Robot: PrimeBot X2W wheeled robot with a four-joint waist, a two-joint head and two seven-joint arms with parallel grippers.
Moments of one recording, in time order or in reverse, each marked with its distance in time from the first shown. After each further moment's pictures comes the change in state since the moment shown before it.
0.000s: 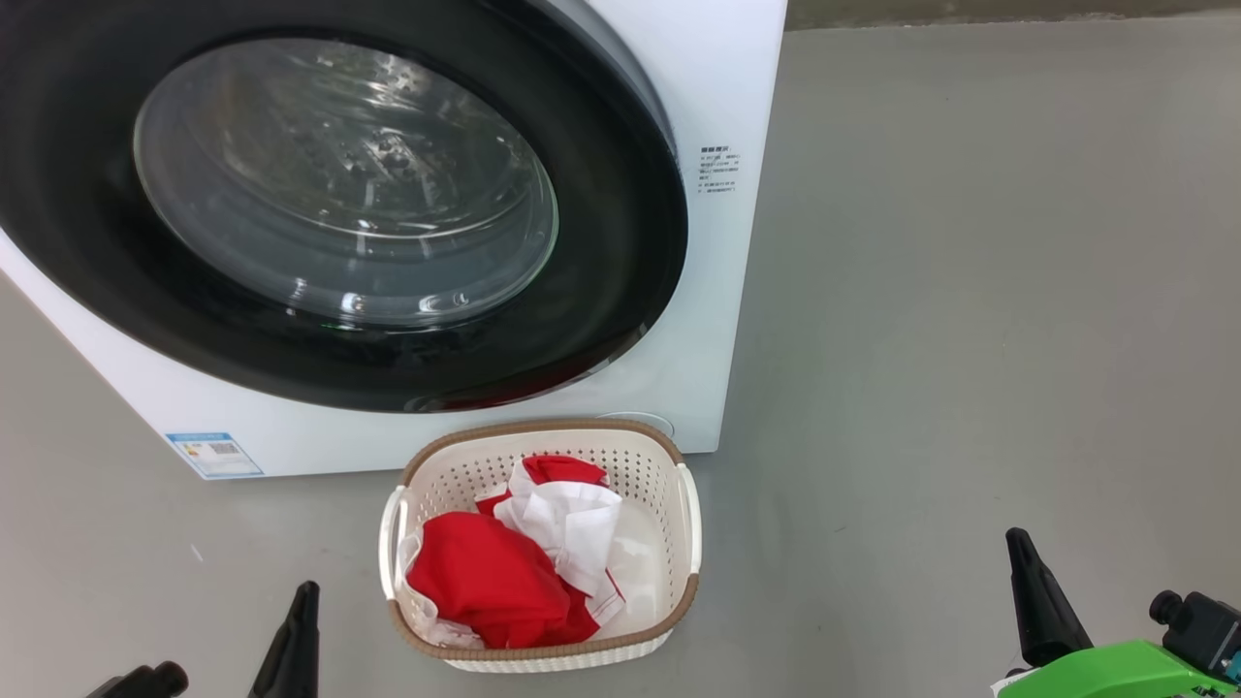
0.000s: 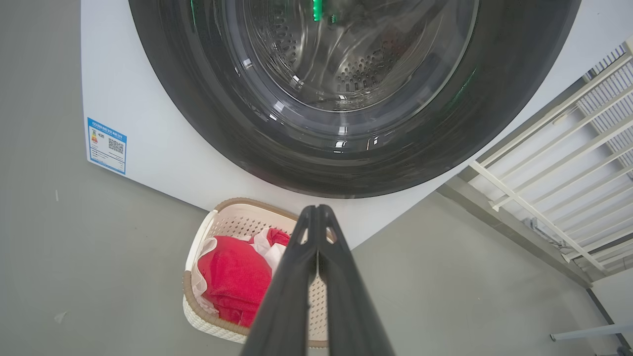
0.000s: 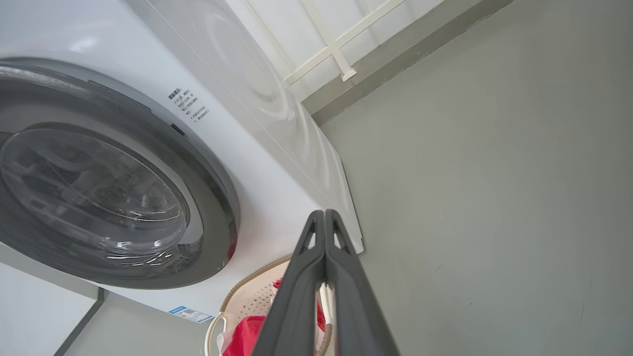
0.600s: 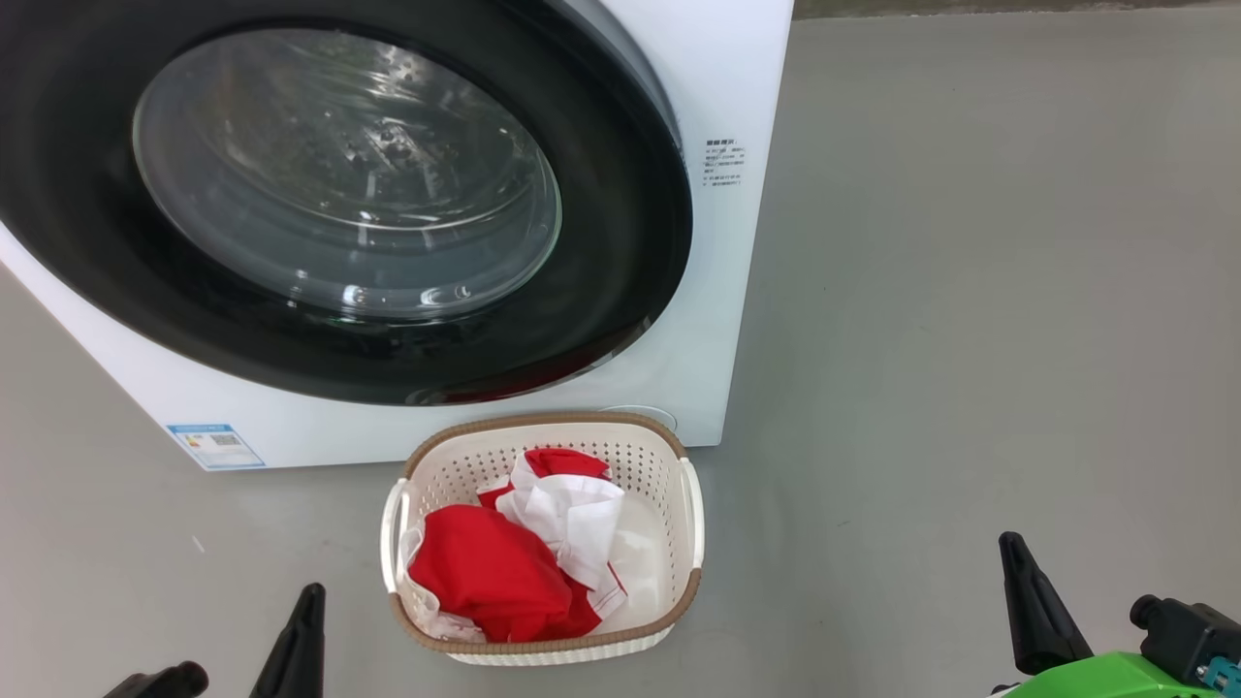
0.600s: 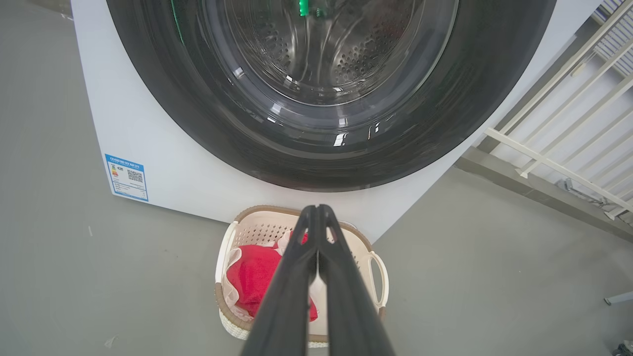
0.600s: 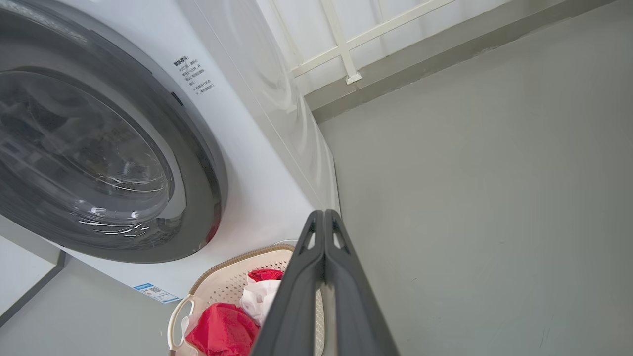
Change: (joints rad) left arm 0.006 0.014 -0.017 0.004 0.173 0.000 -0.045; right arm 0.010 0.007 0.001 0.002 -0.183 0.000 -0.046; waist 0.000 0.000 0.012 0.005
